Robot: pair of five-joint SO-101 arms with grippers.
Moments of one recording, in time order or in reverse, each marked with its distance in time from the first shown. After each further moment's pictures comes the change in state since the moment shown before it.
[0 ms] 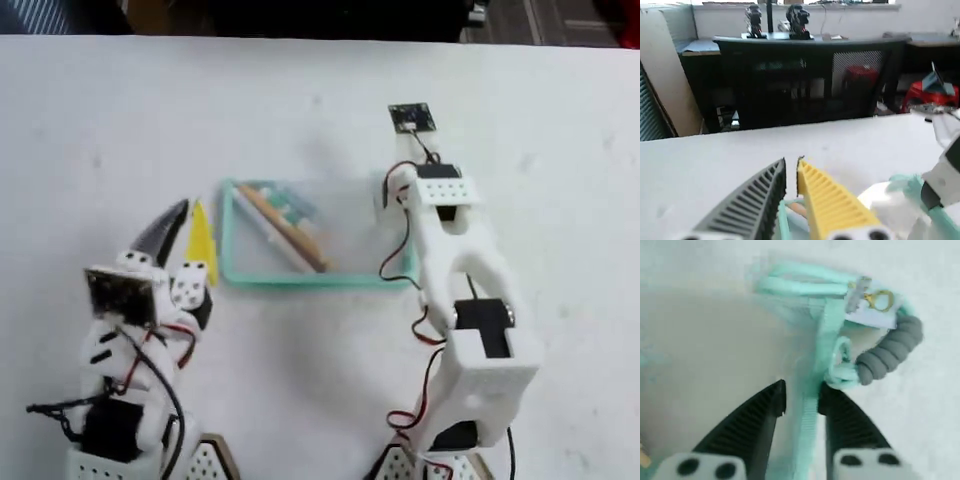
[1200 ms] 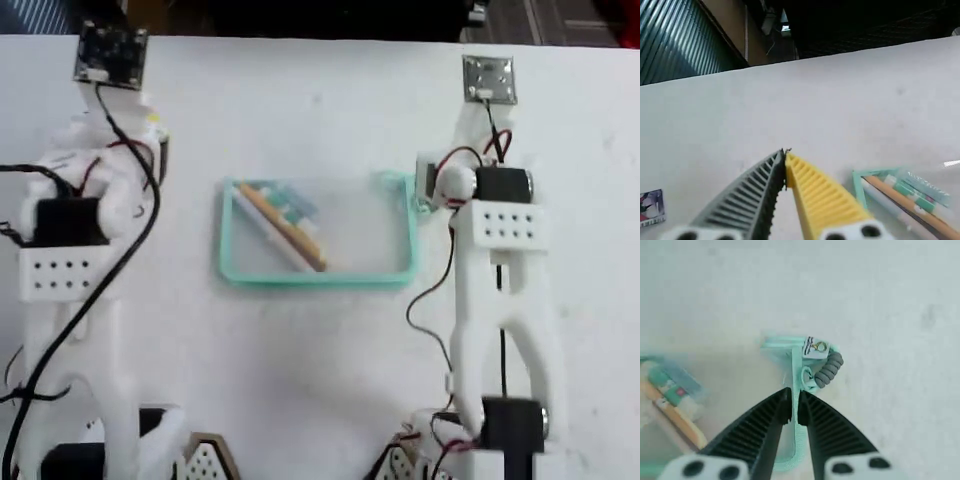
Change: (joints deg) left arm -14.0 74.2 -64.9 17.1 -10.2; right arm 4.0 -33.2 -1.5 12.0 -4.3
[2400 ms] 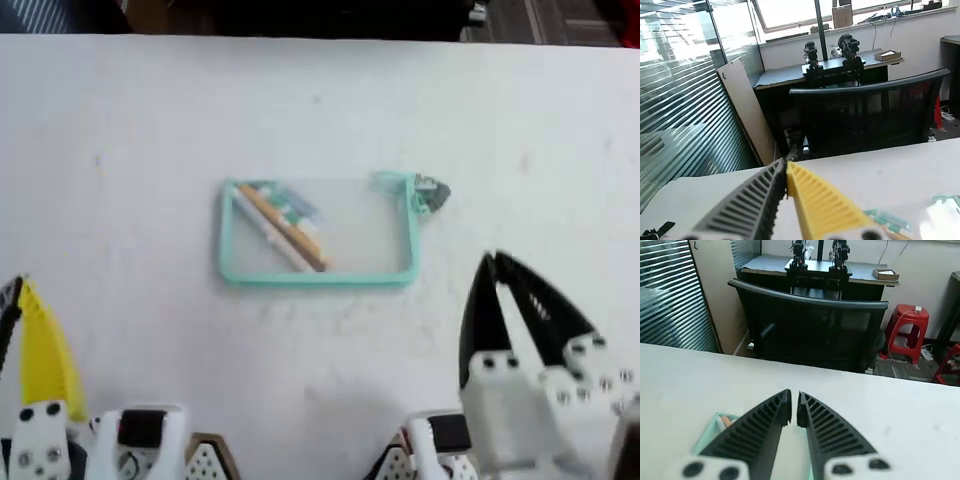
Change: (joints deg) left arm 2.5 -42.9 -29.4 42.4 -0.4; right arm -7.2 -53.5 -19.8 31.6 2.5
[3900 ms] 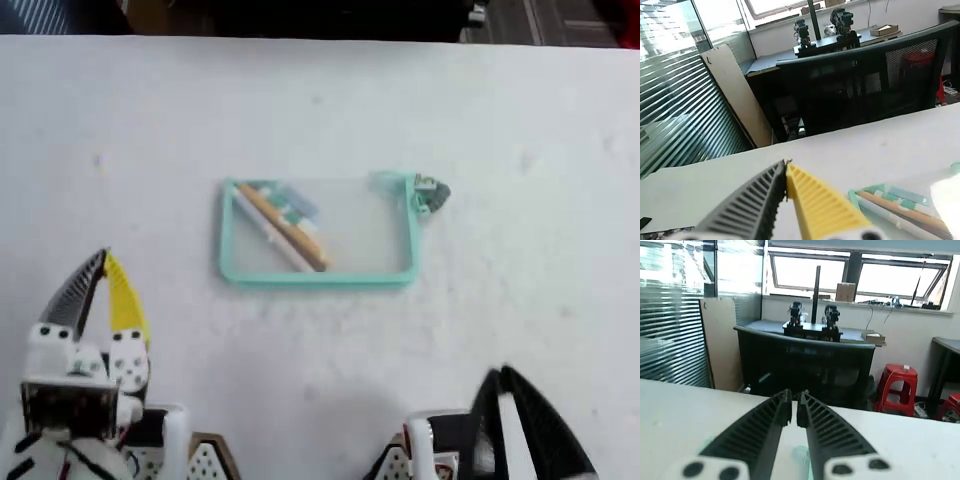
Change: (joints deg) left arm 0.1 -33.6 61.7 -25.1 -4.0; right arm -0.1 -33.3 26.5 -5.2 0.5
